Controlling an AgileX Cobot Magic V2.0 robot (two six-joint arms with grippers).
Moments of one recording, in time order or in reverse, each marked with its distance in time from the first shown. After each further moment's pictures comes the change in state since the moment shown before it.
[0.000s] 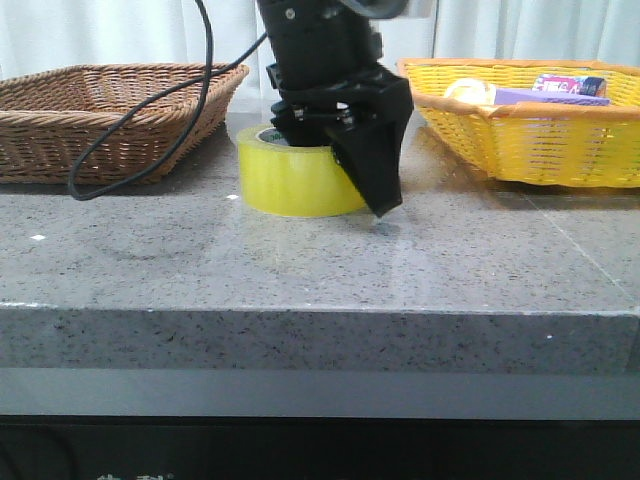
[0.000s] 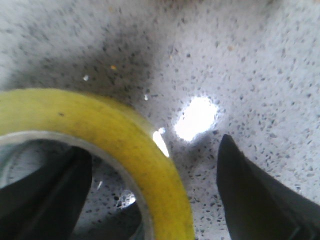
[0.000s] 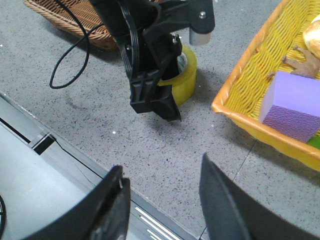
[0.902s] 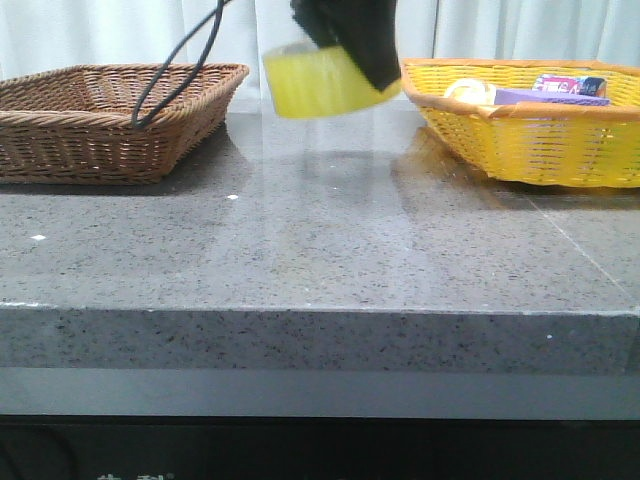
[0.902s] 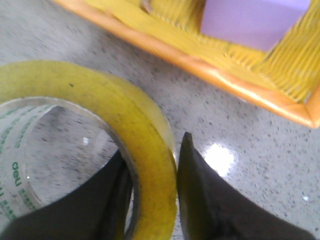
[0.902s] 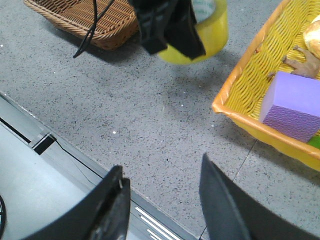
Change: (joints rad) left arm 0.037 0.010 -0.317 0.012 0.087 -0.025; right arm 0.000 0.000 0.000 0.000 0.000 0.000
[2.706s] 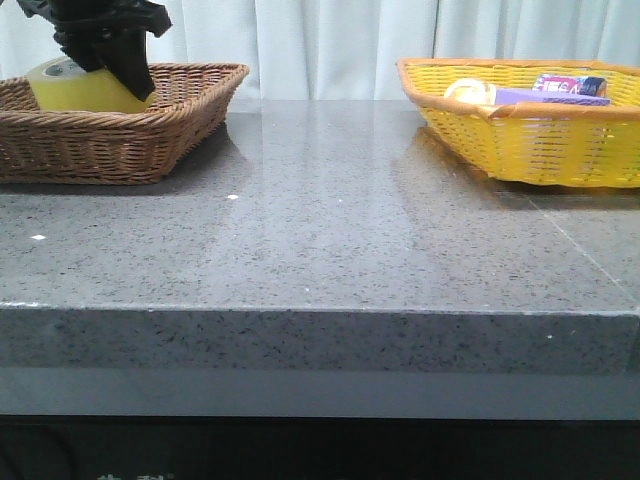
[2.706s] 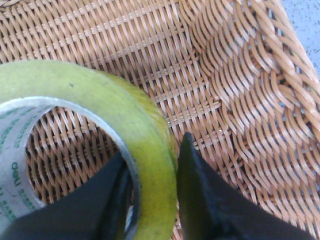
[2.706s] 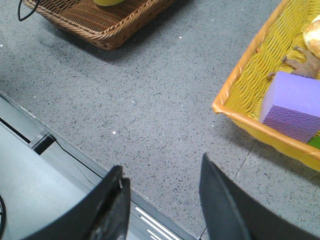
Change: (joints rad) left arm 0.447 -0.036 0.225 0.072 -0.209 -0.119; right arm 0.000 0.000 0.000 0.000 0.000 0.000
